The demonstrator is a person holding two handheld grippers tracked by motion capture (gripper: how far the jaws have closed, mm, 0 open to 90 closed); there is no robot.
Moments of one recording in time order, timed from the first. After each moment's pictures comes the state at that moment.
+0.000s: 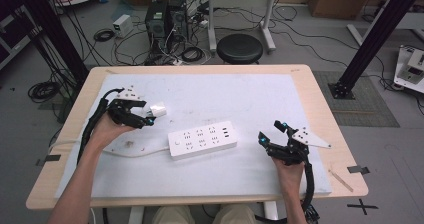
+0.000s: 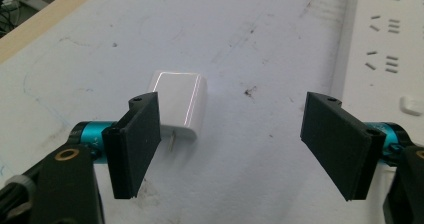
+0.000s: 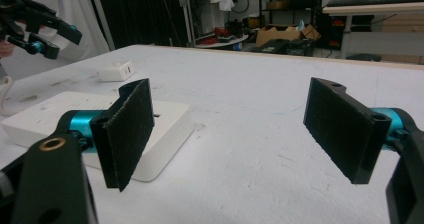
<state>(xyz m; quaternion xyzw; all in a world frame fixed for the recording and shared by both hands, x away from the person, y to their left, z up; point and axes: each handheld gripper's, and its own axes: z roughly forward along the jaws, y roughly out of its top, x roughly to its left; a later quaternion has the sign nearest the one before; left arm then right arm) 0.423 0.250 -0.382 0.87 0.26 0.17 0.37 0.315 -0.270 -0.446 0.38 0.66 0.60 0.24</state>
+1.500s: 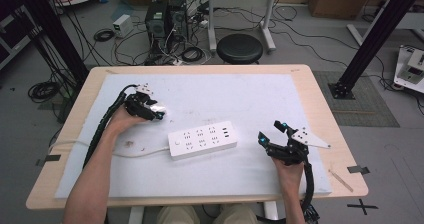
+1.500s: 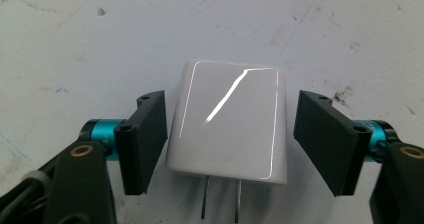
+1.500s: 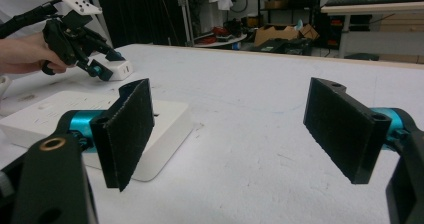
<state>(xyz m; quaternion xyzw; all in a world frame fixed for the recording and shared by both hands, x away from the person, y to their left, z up) 0.493 0.243 -0.438 0.89 0.28 0.11 0.35 0.315 -0.269 -0.447 0.38 0.66 0.60 0.25</state>
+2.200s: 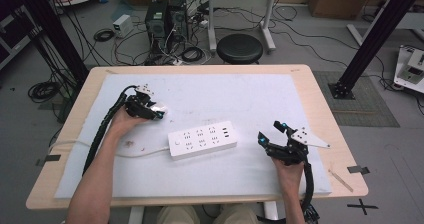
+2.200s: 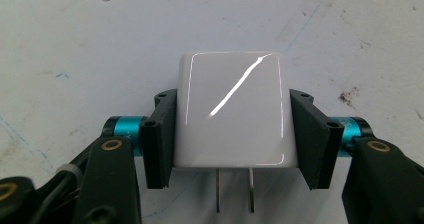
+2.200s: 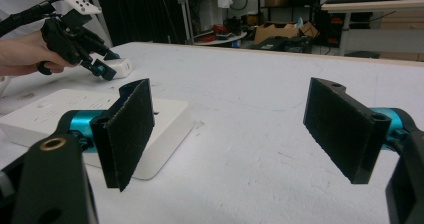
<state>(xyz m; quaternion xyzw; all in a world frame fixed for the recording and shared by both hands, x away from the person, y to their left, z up) 0.489 0.242 -0.438 0.88 0.31 0.12 0.34 0.315 -0.268 -0.447 0.38 0.66 0.59 0.24</state>
